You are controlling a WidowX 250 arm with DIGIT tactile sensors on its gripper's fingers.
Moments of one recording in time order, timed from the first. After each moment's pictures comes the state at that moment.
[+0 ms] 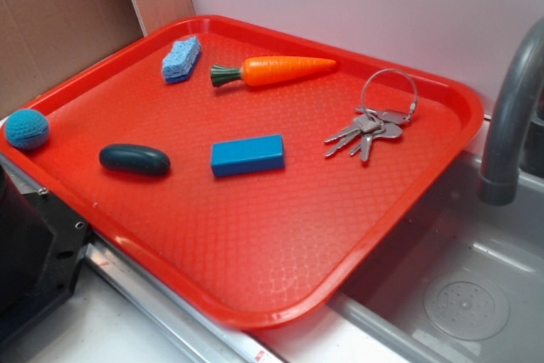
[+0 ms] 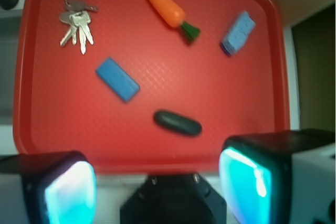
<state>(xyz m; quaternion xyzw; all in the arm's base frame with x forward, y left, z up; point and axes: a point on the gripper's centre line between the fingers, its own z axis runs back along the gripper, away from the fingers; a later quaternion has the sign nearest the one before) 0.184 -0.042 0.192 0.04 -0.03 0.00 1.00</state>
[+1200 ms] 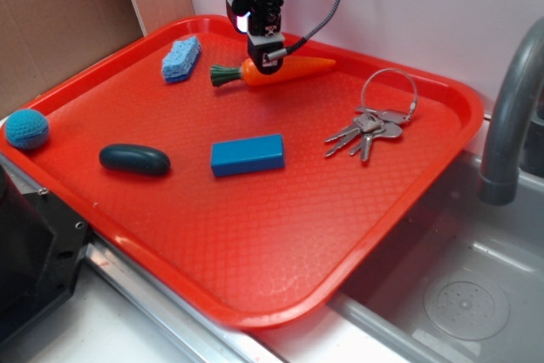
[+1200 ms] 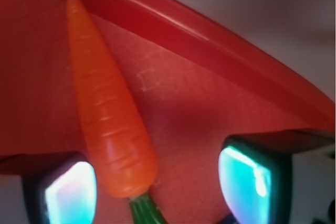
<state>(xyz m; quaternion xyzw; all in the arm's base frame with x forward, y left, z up) 0.321 0.030 0.053 0.08 0.03 -0.19 0.98</state>
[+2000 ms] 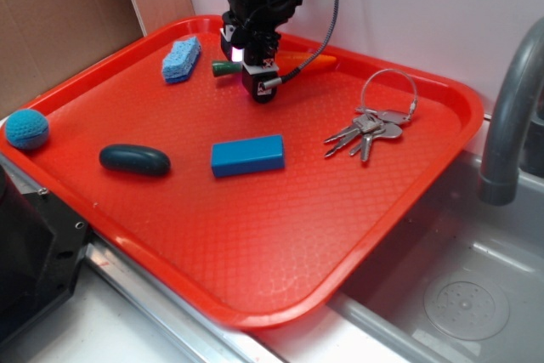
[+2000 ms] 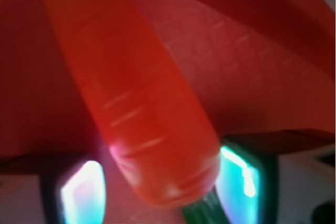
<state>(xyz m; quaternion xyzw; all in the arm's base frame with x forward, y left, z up) 0.307 0.038 0.018 0.08 0.07 -0.16 0.98</state>
